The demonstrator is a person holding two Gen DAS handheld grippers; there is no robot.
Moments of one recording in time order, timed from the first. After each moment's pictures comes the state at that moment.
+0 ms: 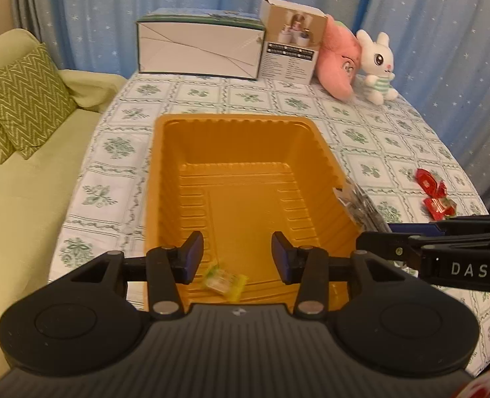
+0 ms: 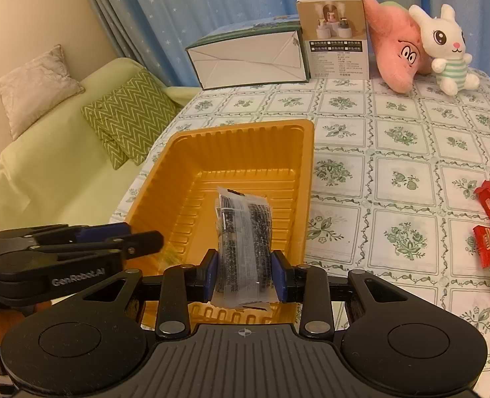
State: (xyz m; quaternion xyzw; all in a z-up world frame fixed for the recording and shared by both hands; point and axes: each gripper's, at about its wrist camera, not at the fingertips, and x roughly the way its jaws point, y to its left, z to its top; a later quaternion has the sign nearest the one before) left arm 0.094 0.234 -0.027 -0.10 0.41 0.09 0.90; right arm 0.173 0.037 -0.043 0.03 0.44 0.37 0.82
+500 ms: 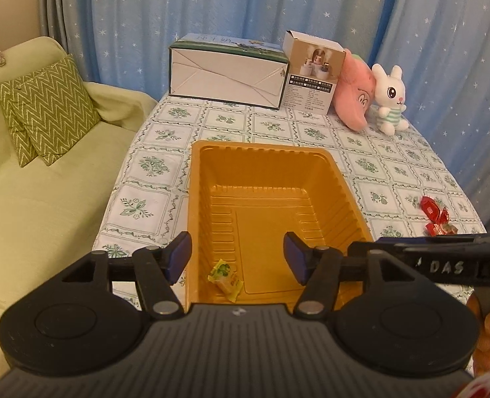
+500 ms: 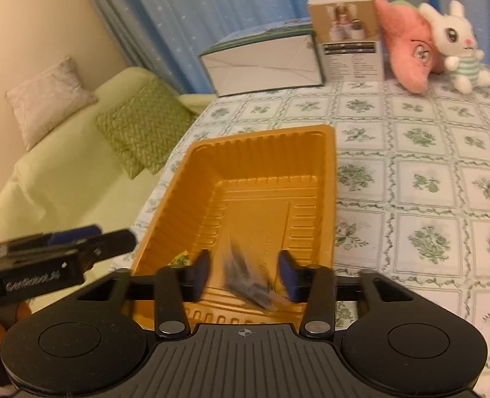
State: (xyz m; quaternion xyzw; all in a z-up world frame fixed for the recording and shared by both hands) left arm 0.063 0.248 0.004 -0.11 0.37 0.12 0.91; right arm 0.173 0.044 -0.035 0.06 0.43 0.38 0.81
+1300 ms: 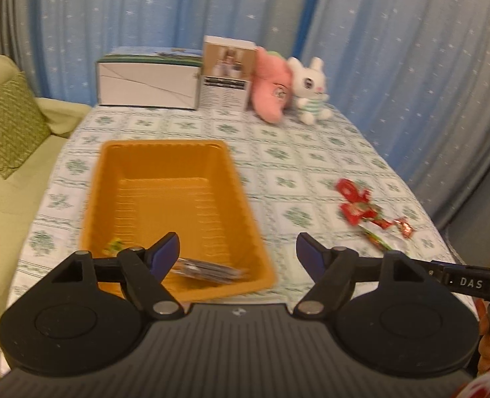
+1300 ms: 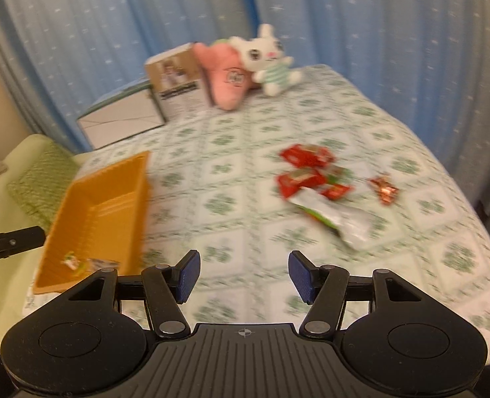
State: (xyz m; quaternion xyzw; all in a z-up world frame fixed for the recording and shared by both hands) left arm 0.040 0.131 0.025 -0.10 0.36 0.03 0.93; right arm 0.094 -0.159 -0.021 0.11 0.40 0.18 0.89
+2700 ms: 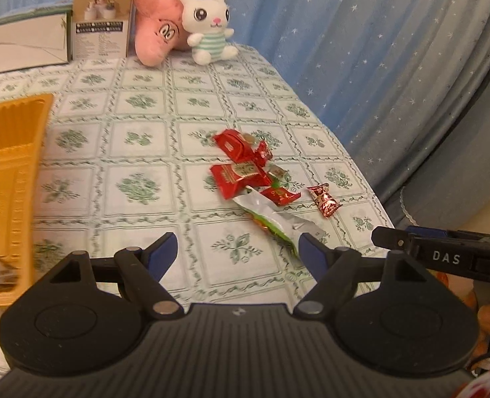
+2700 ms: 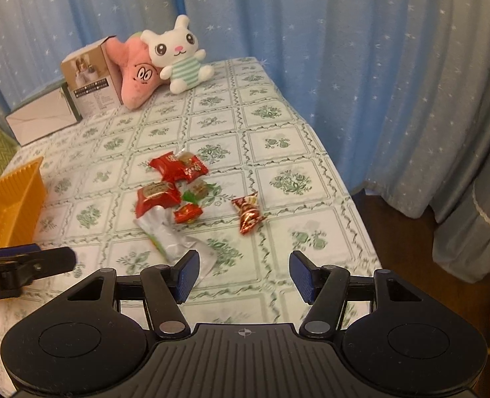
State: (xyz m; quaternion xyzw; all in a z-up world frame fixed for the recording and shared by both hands) left arm 0.153 -0.034 -0.047 -0.11 0.42 -0.06 0.90; right arm 0.182 -0.278 -0.058 0.05 0.43 0.13 0.89
